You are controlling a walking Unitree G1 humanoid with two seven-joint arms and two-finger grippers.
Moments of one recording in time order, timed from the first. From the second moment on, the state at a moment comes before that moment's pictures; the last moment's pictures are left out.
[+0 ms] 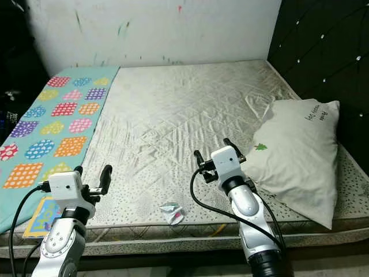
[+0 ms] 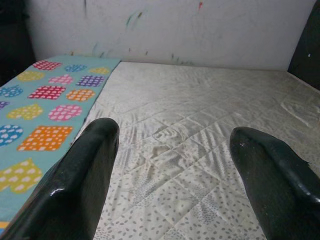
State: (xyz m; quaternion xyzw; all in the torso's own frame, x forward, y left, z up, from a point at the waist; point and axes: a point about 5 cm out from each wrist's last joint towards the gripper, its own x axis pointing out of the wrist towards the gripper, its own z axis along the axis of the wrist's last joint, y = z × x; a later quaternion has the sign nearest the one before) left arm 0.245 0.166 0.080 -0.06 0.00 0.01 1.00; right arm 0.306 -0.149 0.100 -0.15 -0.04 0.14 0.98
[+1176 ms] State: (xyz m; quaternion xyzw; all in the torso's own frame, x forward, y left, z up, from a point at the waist) left arm 0.242 0.173 0.079 -0.04 0.01 0.04 1.00; right arm 0.299 -0.138 0.097 -0.14 -0.04 0.19 0.97
